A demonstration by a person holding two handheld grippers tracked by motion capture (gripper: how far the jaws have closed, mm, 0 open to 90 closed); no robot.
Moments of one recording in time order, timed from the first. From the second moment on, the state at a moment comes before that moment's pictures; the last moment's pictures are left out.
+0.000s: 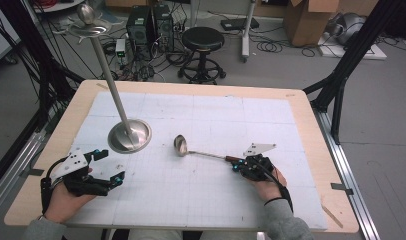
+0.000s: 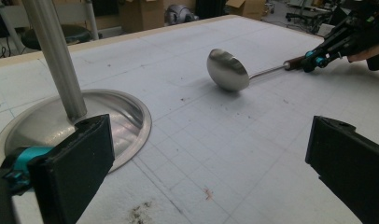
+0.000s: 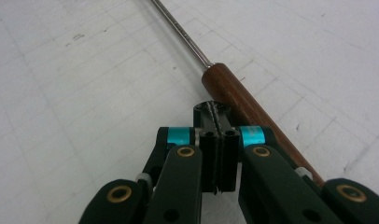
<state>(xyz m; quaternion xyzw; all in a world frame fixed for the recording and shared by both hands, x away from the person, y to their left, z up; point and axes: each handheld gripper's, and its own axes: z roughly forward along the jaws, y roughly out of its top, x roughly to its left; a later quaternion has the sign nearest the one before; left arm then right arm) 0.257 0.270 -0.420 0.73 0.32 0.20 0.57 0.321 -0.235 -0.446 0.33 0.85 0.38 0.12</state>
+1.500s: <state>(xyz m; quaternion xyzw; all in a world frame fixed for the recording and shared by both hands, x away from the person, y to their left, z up) 0.254 0.270 -0.417 0.73 0.30 0.18 0.59 0.399 -0.119 -0.439 0.29 0.88 0.37 0.09</state>
